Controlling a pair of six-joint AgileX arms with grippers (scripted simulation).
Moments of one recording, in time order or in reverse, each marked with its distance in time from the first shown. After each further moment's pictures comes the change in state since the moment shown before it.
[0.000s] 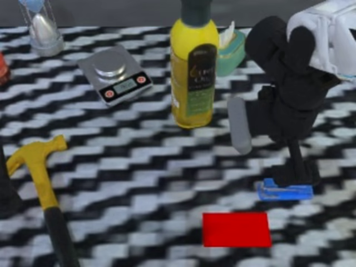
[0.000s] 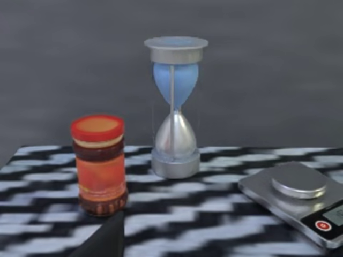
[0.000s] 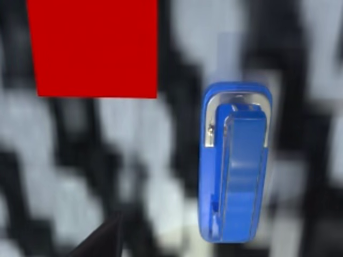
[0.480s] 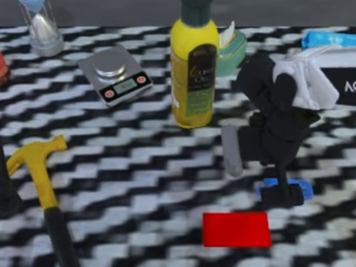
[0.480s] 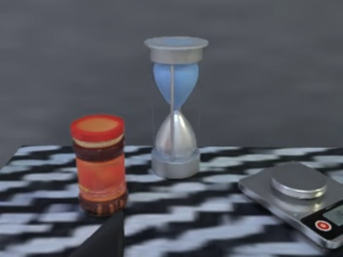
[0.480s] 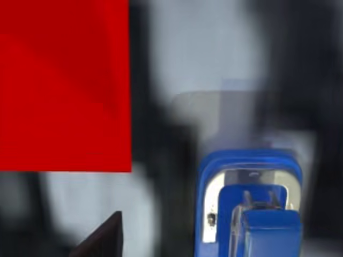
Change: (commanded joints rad) left arm 0.000 0.000 0.000 0.000 0.000 0.000; right arm 0.006 0.103 -0.154 0.265 0.001 0.003
